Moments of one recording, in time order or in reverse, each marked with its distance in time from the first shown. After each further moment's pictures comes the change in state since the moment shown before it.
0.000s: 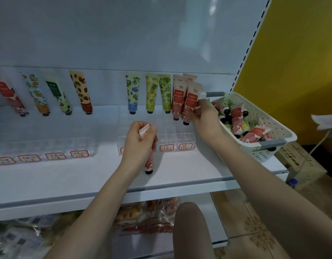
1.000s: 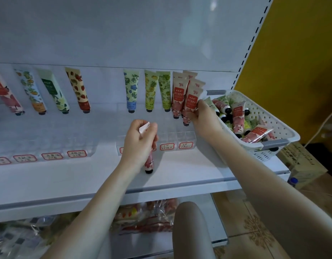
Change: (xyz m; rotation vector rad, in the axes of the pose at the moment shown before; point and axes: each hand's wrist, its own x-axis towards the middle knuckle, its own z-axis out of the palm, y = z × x) left_hand 0.004 -0.001 0.003 -0.011 -0.025 0.040; right_hand 0.008 0.004 0.001 -0.115 -0.121 0.138
